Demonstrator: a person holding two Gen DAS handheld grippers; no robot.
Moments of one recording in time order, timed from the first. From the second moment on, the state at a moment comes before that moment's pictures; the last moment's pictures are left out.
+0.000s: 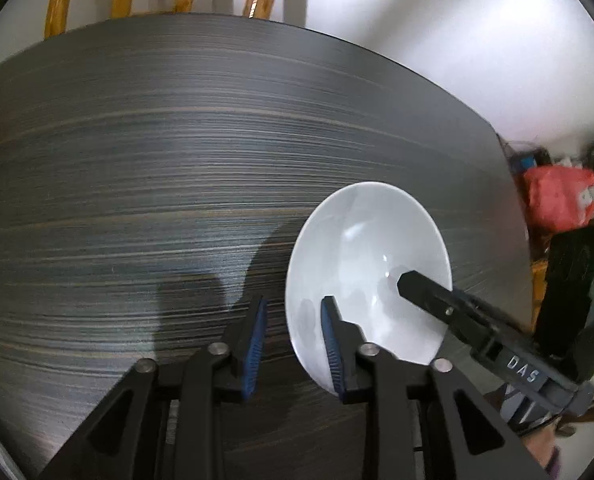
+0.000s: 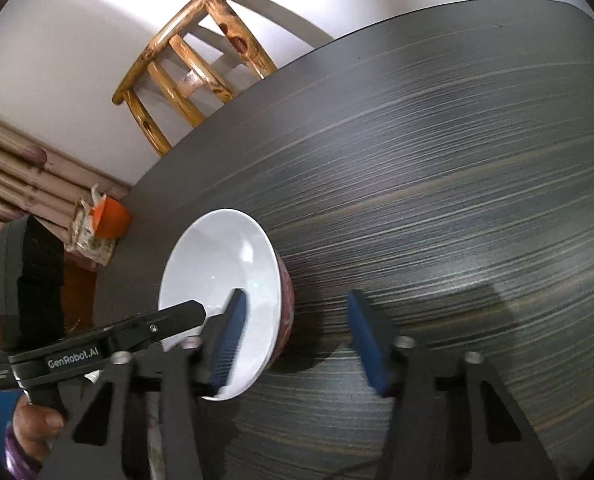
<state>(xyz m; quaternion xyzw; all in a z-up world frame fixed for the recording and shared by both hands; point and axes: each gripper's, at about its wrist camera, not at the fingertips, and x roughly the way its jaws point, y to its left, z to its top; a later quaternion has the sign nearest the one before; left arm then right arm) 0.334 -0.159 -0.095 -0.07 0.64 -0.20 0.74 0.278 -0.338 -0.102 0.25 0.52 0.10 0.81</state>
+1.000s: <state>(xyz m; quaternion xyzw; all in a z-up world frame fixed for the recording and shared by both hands) 0.165 -0.023 -0.012 -0.11 0.58 -0.18 0.79 0.159 -0.254 -0.022 0.26 0.51 0.22 0.79</state>
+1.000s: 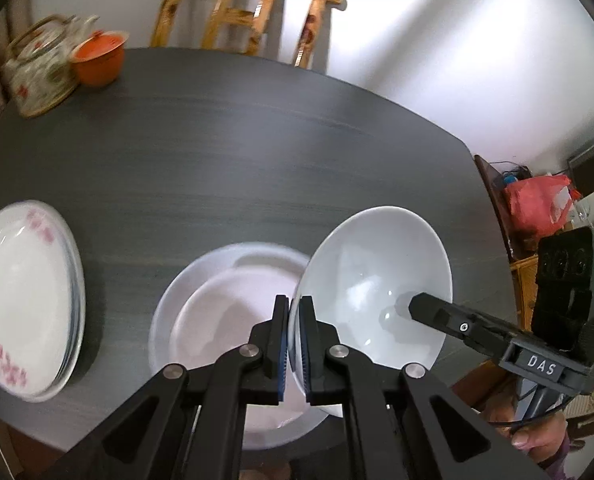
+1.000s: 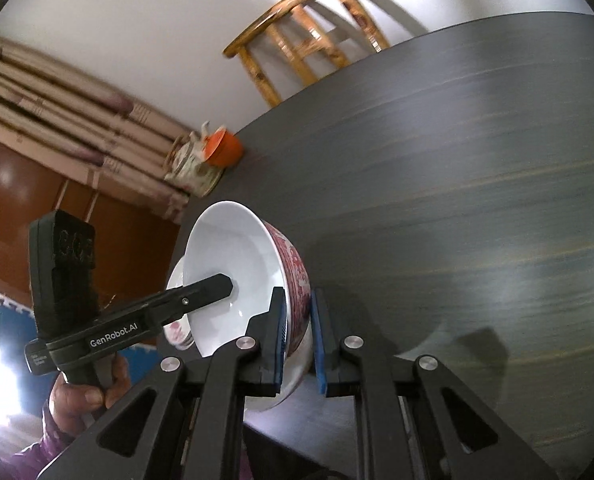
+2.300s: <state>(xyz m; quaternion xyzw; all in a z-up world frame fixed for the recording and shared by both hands) 0.144 0.011 -0.045 -0.10 0.58 -0.14 0.79 0.148 -0.181 -0.040 0.20 0.55 0.22 0.78</state>
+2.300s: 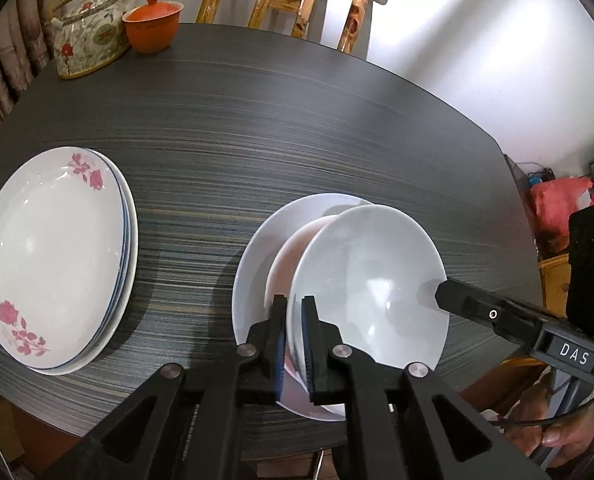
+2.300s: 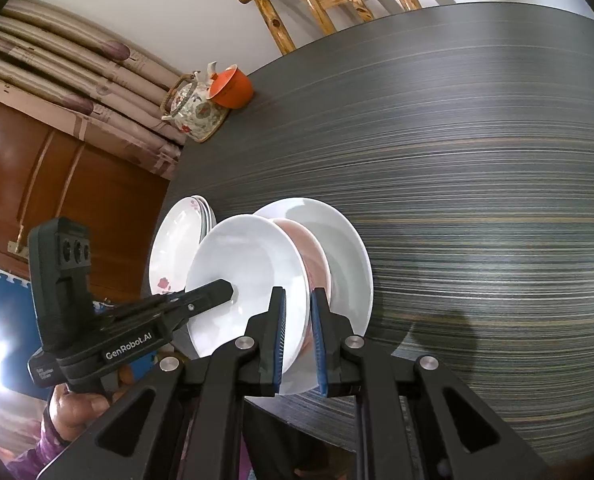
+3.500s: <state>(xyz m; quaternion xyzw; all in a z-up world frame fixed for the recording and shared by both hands) 0.157 0.006 -0.046 -0.09 0.60 -0.17 0.78 0.148 -0.182 -0.045 0.21 0.55 0.21 0.78</state>
